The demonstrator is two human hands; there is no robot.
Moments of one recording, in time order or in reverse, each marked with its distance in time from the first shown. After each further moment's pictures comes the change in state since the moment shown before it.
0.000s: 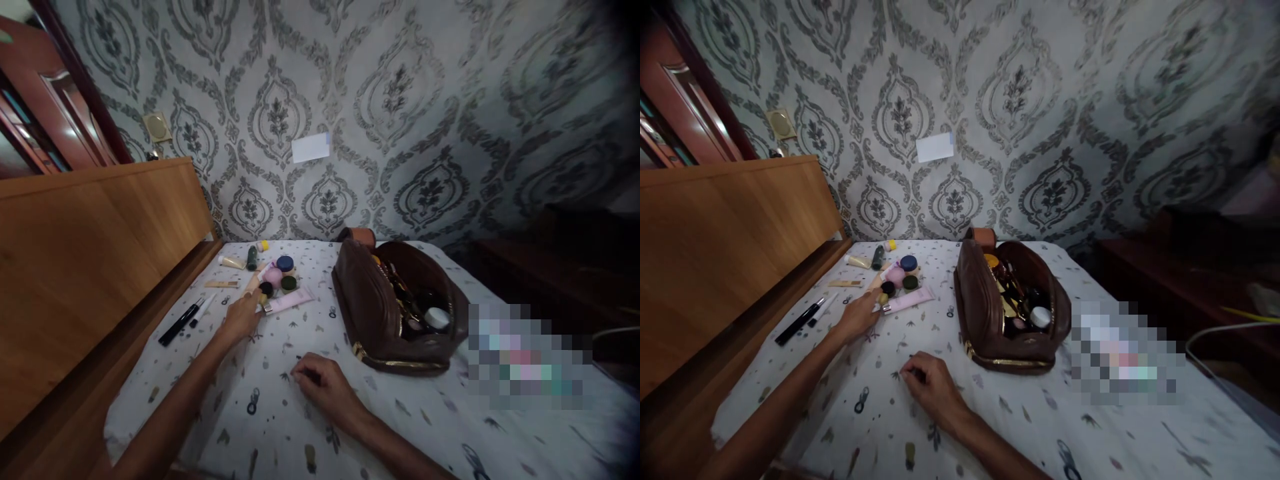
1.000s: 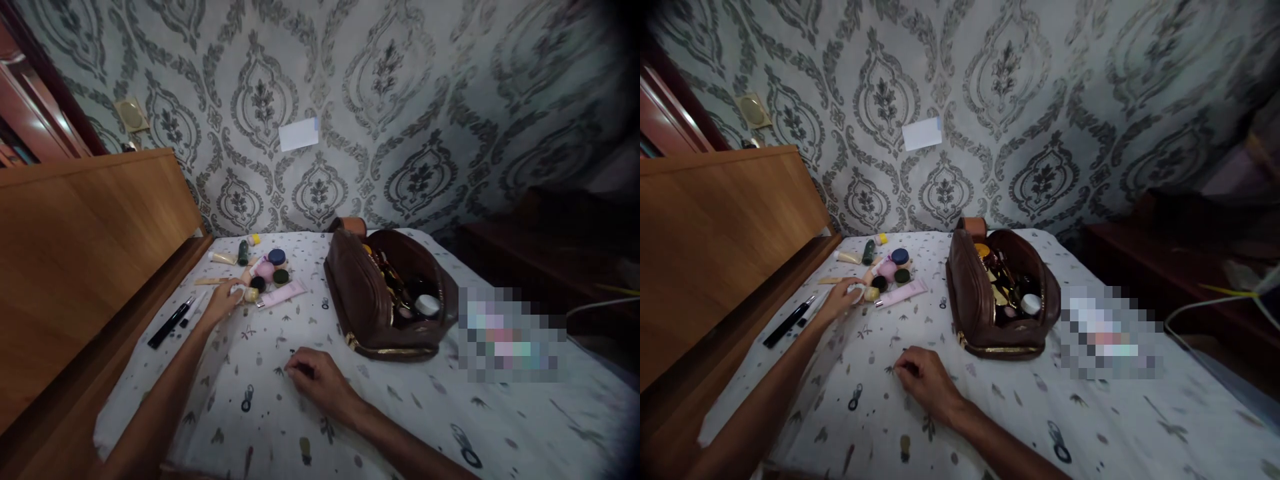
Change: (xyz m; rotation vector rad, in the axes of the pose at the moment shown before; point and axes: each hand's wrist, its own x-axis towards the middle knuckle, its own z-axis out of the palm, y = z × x) left_hand 0.029 -0.045 0.004 -0.296 0.167 0.025; right_hand 0.000 -0.003 -0.002 0.049 -0.022 0.038
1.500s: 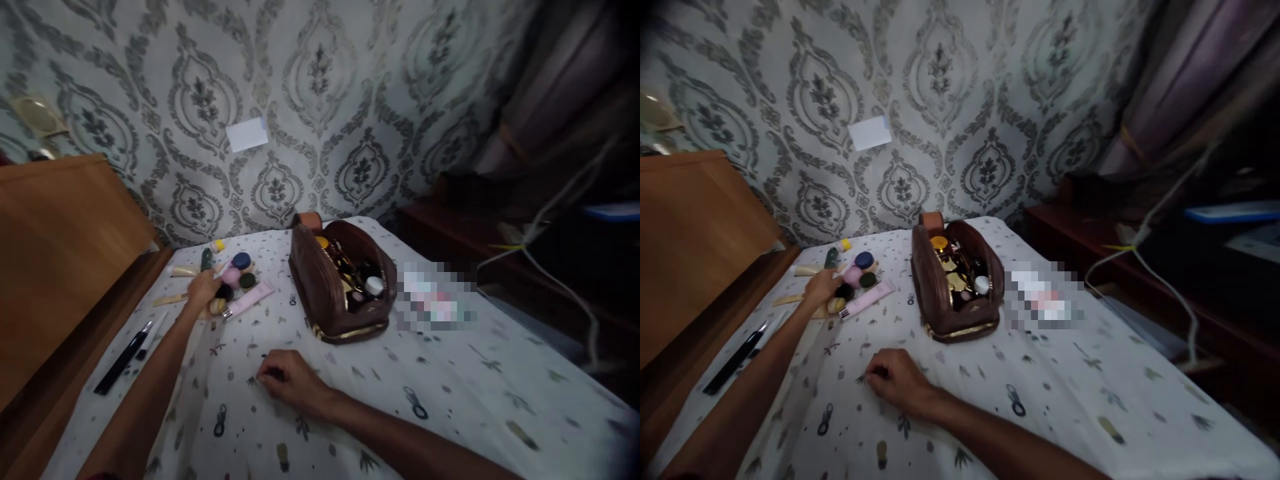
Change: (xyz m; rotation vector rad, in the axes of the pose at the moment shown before) left_hand 0.073 0.042 0.012 0.312 -0.019 -0.185; right_hand -0.003 -0.004 -0.002 0.037 0.007 0.021
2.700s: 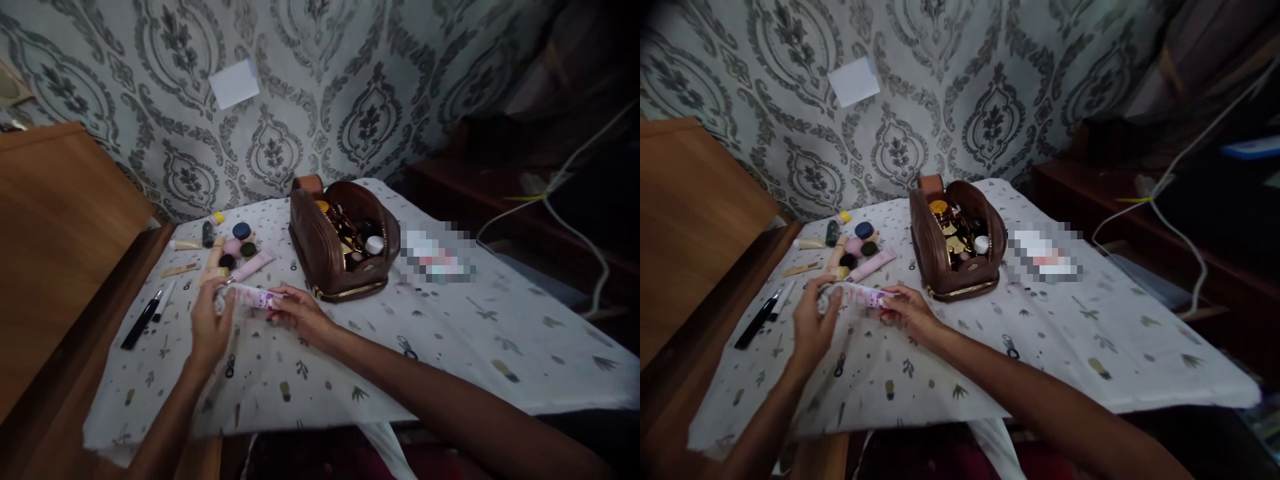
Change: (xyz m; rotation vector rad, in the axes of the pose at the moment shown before) left_hand -0.180 0.020 -0.019 -0.538 0.404 0.344; right_hand 0.014 0.010 -0.012 1.086 0.155 0.218
